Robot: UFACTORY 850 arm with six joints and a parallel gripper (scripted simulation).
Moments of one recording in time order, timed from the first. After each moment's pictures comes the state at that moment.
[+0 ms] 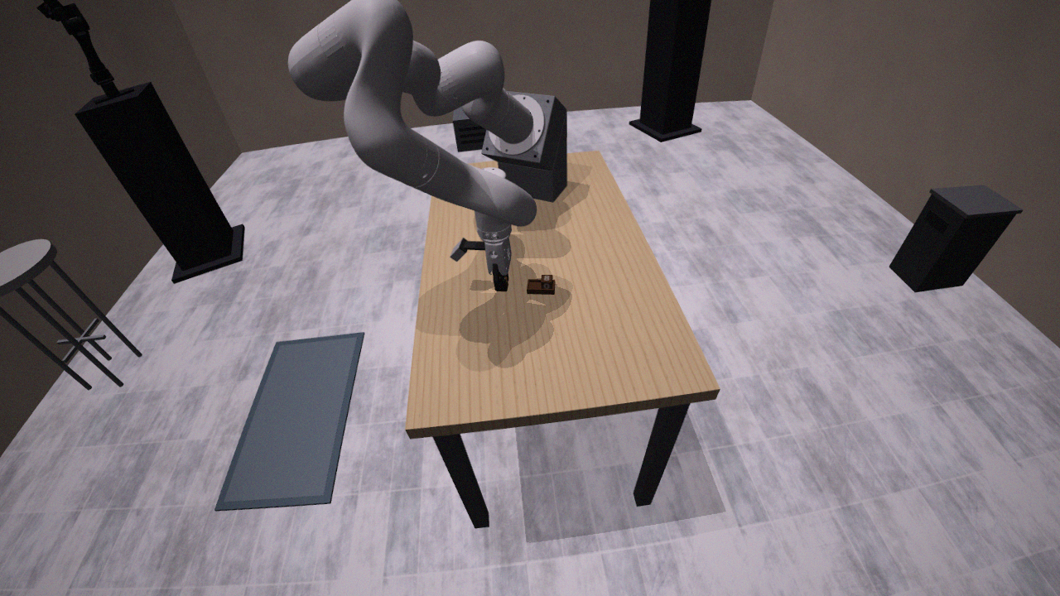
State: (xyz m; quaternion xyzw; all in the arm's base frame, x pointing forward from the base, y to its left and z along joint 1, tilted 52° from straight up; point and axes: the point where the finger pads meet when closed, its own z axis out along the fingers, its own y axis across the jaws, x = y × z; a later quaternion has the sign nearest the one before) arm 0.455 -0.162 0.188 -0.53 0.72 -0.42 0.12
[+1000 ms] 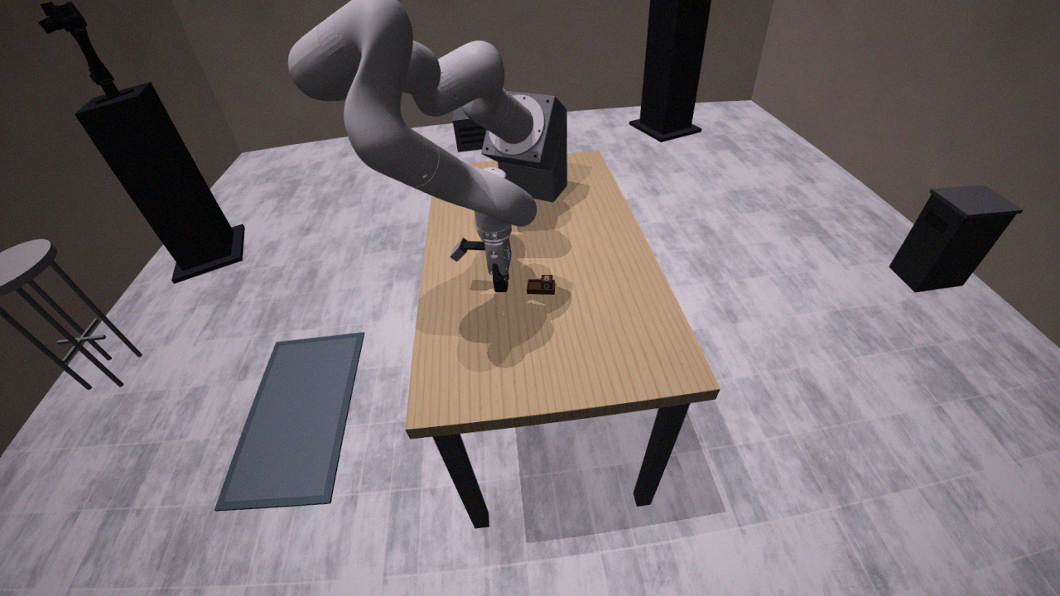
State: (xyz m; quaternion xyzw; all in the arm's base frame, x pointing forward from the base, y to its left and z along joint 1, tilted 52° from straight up) arm 0.455 -0.162 0.188 -0.53 0.72 -0.42 0.12
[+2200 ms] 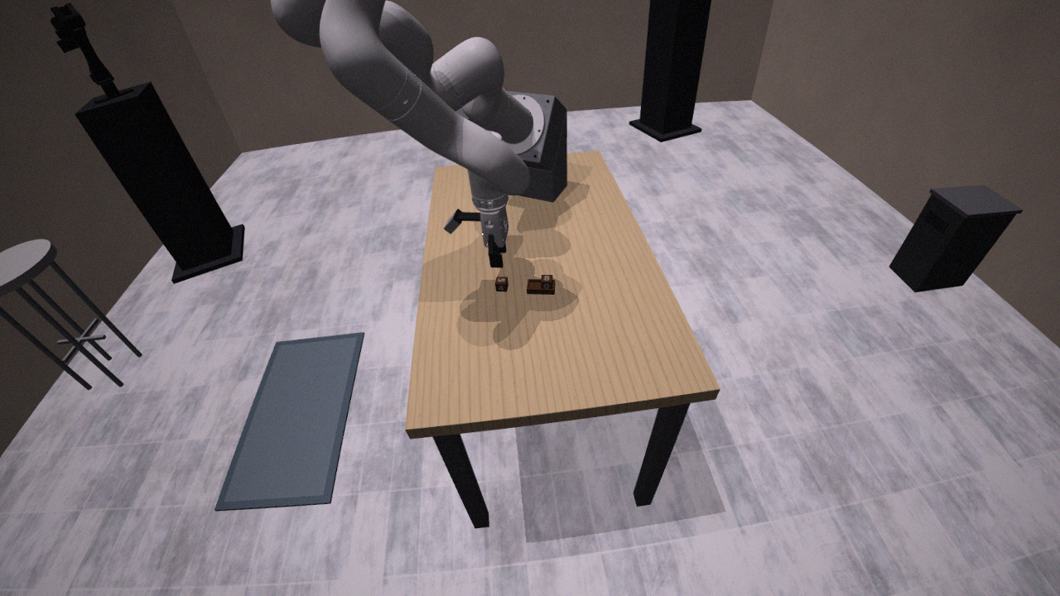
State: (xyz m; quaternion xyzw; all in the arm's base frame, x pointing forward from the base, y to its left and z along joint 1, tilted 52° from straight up) arm 0.400 -0.119 0.242 -0.53 0.72 -0.42 0.12
